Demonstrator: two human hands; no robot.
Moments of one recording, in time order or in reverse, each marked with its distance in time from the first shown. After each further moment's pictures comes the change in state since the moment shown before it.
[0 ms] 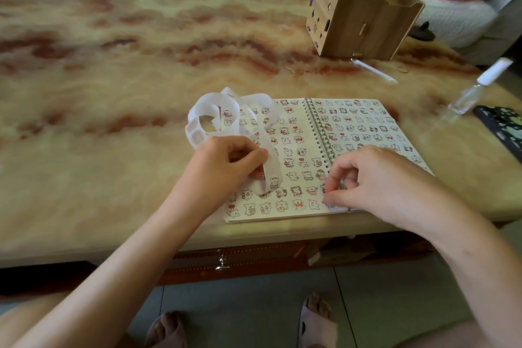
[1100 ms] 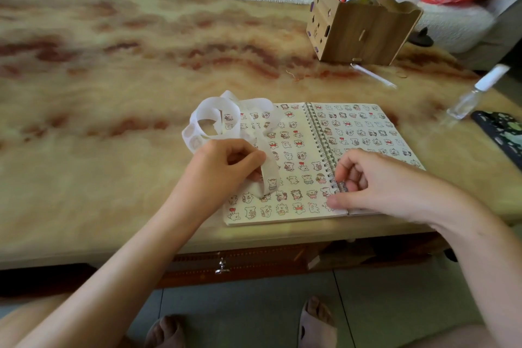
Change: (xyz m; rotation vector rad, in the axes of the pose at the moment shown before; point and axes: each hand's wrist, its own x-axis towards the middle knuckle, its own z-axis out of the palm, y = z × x) left_hand 0.002 -0.003 -0.002 0.030 0.020 0.010; right_hand 0.010 0.017 -0.006 0.154 -0.174 0.013
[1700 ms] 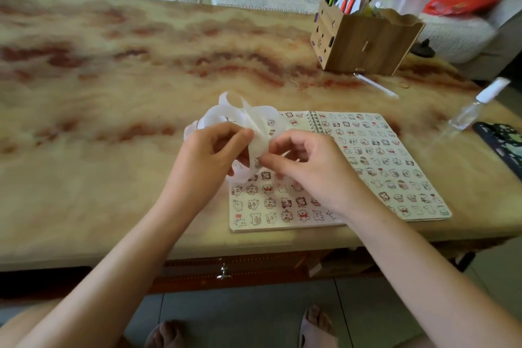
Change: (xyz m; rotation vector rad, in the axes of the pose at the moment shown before) left_hand 0.007 0.001 -0.018 -0.092 0.141 0.155; right_hand 0.033 -0.057 0.039 0.567 0.219 -0.347
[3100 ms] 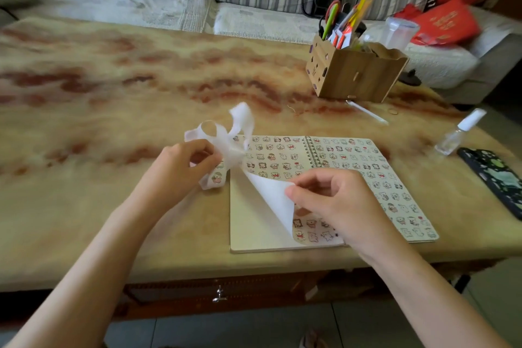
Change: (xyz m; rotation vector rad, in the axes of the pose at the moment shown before) left_hand 0.027 -0.024 -0.043 0.431 -0.010 -0.002; right_hand -0.029 -0.005 -0.019 0.102 0.128 0.105
